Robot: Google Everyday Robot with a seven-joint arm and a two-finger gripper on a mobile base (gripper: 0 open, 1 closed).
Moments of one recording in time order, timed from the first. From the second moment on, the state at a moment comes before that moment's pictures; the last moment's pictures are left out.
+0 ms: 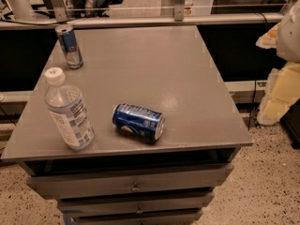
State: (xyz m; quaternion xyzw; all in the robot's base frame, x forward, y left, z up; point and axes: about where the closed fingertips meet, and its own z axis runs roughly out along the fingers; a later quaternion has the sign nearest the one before) arm 0.438 -0.217 0.977 -0.60 0.78 -0.03 0.16
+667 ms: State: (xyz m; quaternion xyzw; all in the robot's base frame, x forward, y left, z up) arm 0.439 -0.209 0.978 -0.60 0.78 -0.03 0.17
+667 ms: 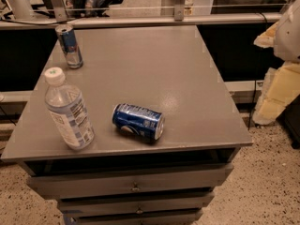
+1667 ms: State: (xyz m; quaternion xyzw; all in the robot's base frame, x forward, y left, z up) arm 0.443 -0.073 0.918 -0.58 0.78 0.08 0.22
